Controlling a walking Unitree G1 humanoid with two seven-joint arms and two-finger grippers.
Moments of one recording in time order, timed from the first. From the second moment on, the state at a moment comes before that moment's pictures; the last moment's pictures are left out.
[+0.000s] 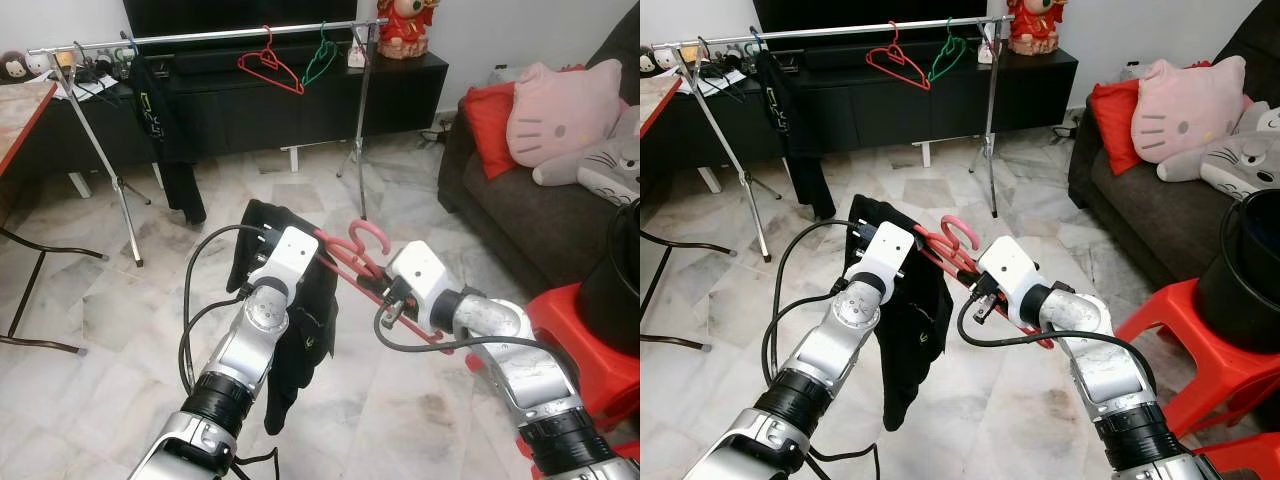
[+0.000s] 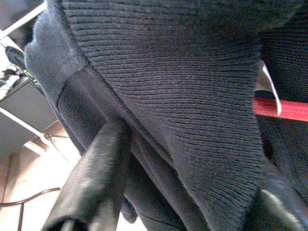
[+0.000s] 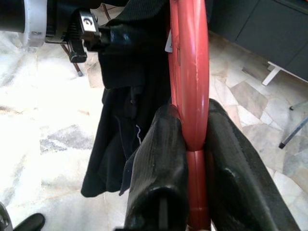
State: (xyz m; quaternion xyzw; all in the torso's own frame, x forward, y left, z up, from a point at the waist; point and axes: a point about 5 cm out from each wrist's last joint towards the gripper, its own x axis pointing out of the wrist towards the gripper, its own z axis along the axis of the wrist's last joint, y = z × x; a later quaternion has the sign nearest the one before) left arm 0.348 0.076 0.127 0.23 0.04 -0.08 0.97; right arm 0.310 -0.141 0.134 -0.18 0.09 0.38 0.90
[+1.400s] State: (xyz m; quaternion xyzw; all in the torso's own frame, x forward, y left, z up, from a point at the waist) left arm 0.345 0.067 0.121 0.26 0.05 -0.14 0.95; right arm 0.308 -0.163 0.131 -0.29 0.12 0.39 0.87
